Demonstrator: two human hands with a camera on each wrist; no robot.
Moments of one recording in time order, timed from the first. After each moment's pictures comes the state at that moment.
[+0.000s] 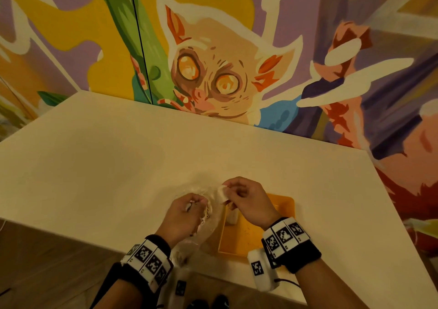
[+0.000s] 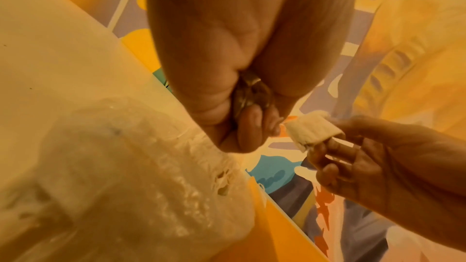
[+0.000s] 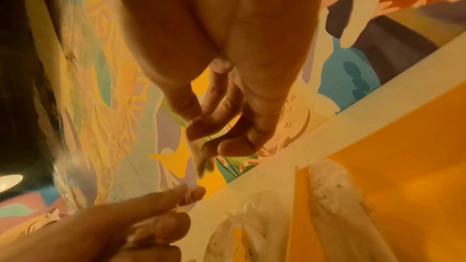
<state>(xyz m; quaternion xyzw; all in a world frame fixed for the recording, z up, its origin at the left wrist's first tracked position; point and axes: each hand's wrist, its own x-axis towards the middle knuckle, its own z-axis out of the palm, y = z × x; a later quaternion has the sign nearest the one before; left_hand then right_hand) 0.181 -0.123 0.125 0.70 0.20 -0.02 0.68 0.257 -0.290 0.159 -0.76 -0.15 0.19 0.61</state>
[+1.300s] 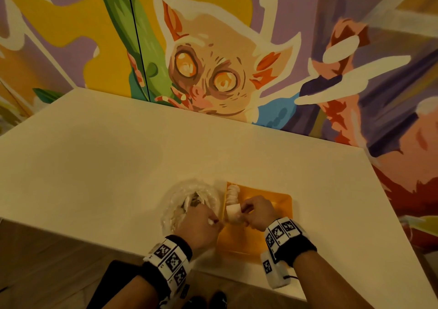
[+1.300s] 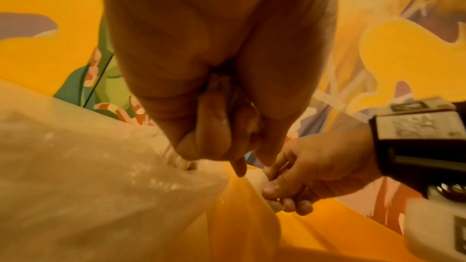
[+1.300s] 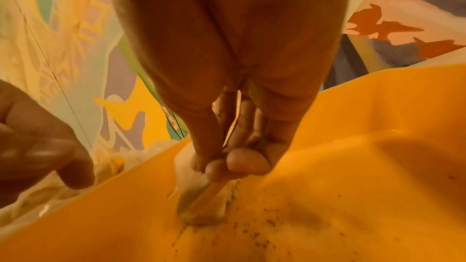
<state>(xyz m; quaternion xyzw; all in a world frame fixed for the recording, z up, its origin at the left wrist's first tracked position) 0.183 -0.155 0.117 0.92 0.11 -0.07 0.37 0.276 -0.328 0.100 -0.91 -0.07 0.24 0.33</state>
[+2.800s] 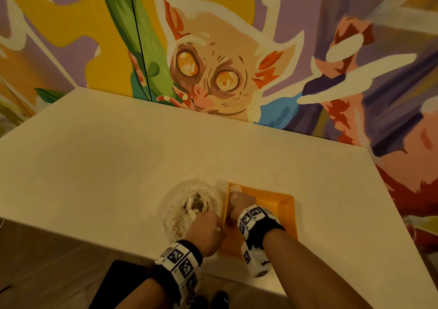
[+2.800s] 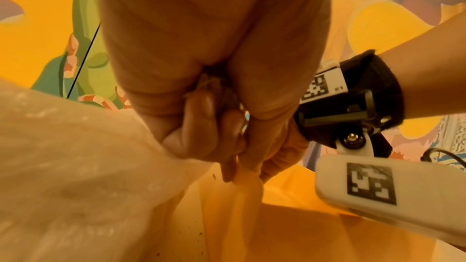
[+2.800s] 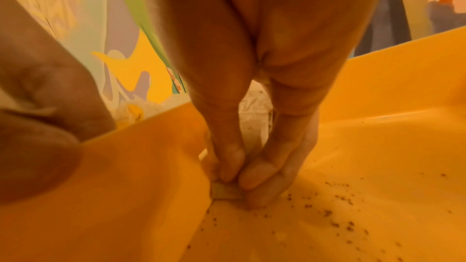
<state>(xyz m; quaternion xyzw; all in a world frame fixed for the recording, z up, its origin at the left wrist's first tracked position) 0.184 -0.165 0.104 0.93 0.06 -0.14 0.34 0.292 -0.254 0.097 -0.95 -0.04 0.32 0.02</state>
